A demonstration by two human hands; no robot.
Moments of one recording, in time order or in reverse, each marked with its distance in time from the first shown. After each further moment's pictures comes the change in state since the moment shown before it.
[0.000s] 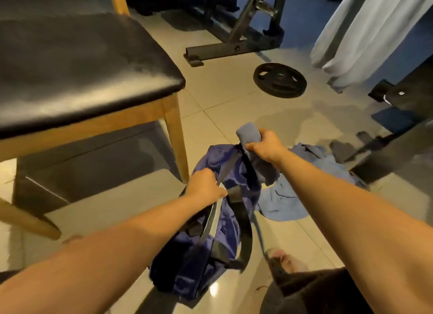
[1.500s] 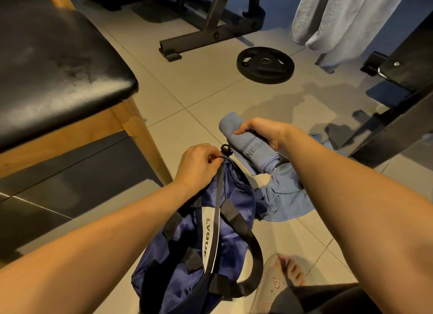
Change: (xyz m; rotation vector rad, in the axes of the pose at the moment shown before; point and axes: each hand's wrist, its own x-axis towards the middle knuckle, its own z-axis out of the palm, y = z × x) left_hand 0.076 0.025 -0.003 -0.086 0.365 0.471; right_hand 0.053 0.014 -0.037 0.549 -0.502 0.379
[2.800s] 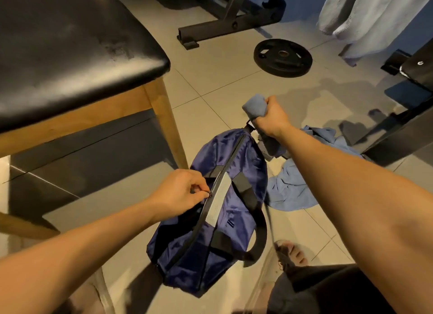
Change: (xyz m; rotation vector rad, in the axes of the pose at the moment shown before) left_hand -0.107 -0.038 -0.064 0.002 -0.385 0.008; right_hand 0.016 0.011 0.021 -0.638 0.611 -0.448
